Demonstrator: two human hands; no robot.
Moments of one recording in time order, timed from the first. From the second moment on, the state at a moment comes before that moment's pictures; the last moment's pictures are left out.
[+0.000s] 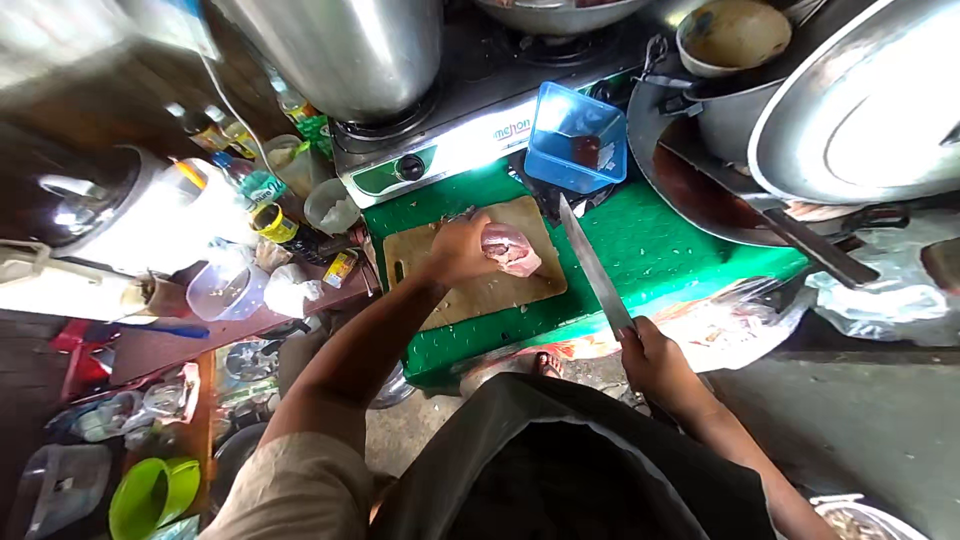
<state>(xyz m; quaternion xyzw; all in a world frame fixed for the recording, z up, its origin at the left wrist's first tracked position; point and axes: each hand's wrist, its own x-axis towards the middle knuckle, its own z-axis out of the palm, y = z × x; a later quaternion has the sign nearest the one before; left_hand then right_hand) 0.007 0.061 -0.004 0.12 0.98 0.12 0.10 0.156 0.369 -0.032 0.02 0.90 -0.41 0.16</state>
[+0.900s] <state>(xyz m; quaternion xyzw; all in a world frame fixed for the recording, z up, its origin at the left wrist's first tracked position) 0.027 0.037 -0.027 -0.05 0.81 0.48 0.33 0.160 0.346 -0.035 0.02 0.89 -0.42 0.16</state>
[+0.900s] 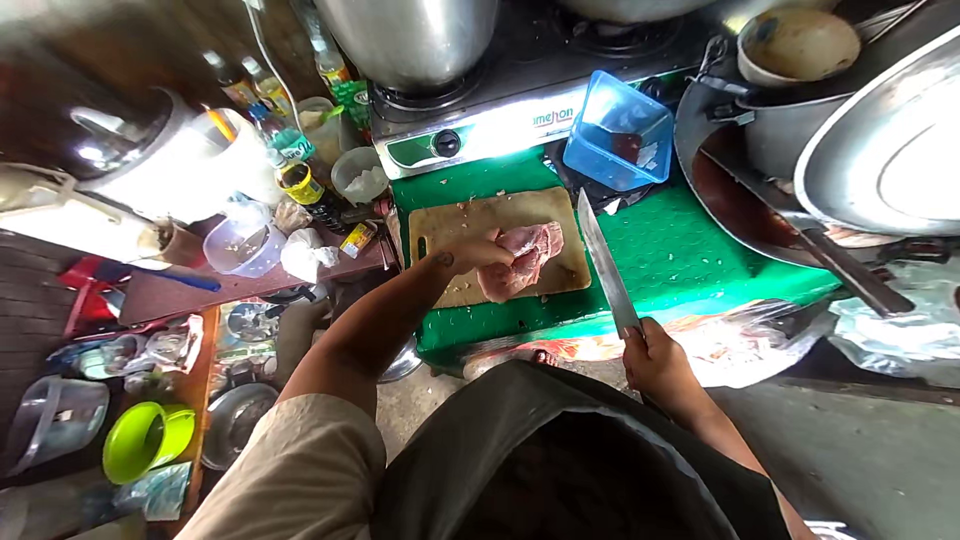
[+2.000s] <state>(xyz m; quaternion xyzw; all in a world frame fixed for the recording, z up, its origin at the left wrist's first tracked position) 0.105 0.017 -0.104 0.16 0.90 0.36 -0.18 0.102 0.162 -0.017 -0.11 0.95 -0.13 0.25</state>
